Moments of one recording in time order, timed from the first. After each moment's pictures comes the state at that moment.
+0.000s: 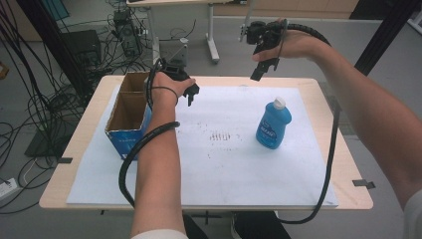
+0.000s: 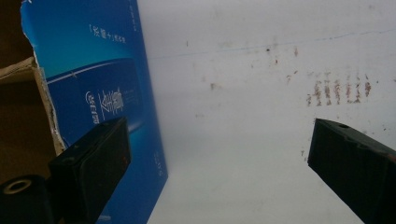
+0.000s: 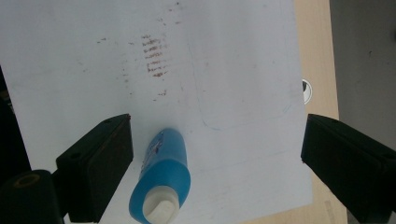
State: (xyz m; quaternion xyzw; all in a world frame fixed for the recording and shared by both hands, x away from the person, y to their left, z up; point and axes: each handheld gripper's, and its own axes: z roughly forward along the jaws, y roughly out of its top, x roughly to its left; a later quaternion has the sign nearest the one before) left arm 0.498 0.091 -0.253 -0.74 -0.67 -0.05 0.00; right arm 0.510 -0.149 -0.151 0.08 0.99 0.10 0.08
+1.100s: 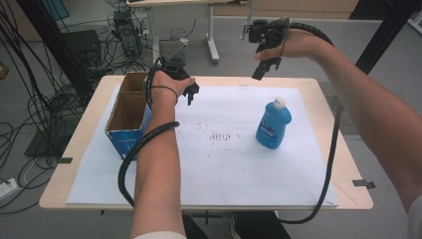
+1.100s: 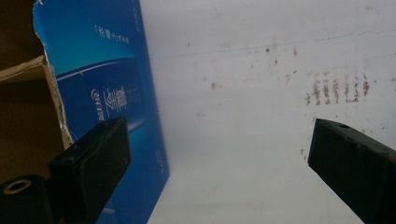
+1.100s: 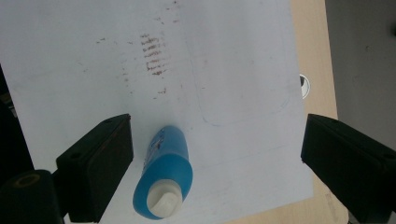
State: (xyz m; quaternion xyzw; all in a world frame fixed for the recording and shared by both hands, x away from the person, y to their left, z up) left arm 0.496 0.090 -0.247 -0.74 -0.67 -0.05 0.00; right arm 0.505 -0.154 -0.146 0.10 0.99 0.10 0.09
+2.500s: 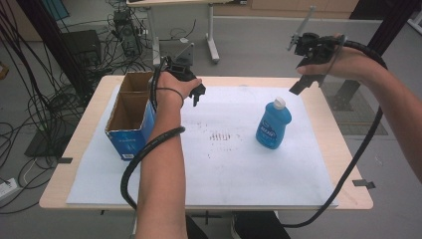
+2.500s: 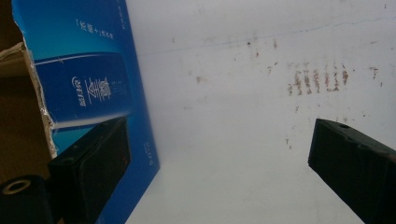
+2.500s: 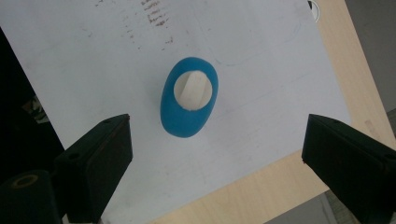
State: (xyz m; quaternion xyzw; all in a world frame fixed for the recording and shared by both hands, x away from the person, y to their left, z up) left arm 0.480 0.071 -0.238 -0.75 -0.66 -0.06 0.00; right arm 0.455 -0.259 -0.157 0.21 0.97 0.12 0.08
